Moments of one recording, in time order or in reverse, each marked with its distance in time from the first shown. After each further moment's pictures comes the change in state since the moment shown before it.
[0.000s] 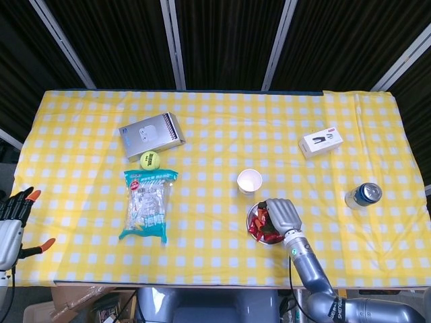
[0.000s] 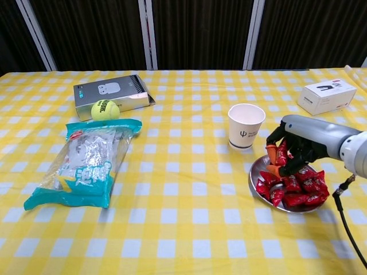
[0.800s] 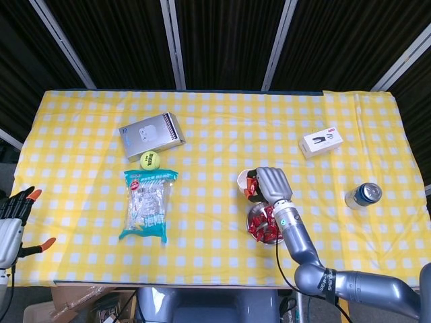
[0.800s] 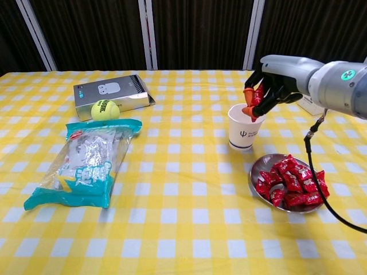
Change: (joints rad) left arm -0.011 0.009 -0.002 0.007 -0.010 -0.026 -0.037; right arm 0.198 0.018 0.177 0.024 0.211 -0.016 -0.069
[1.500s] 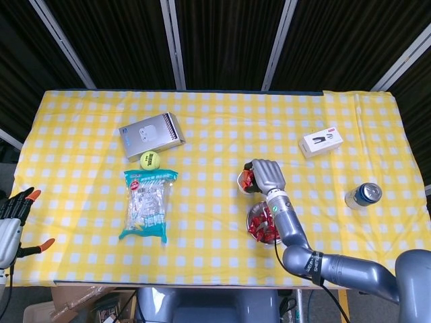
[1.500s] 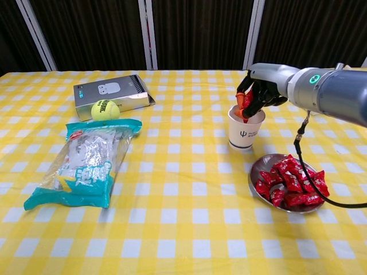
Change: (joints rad) left arm -0.004 0.017 0.005 -0.010 -0.010 -0.020 -0.019; right arm 0.096 -0.072 -0.005 0.206 0.091 -0.089 0.036
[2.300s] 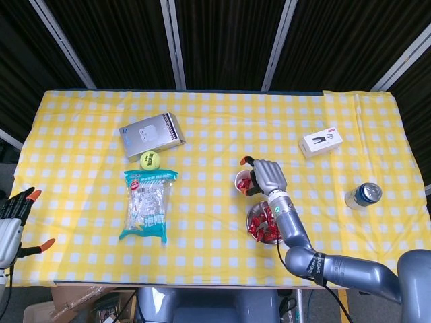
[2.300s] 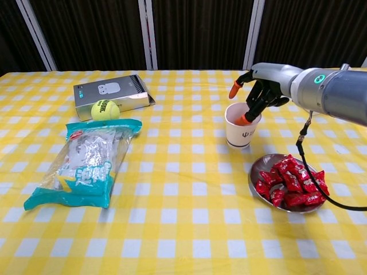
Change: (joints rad) left arm -0.002 0.001 0.001 -0.004 0.003 0.000 0.002; right arm -0.003 0.019 -0.019 -0.015 -0.026 0.004 0.066
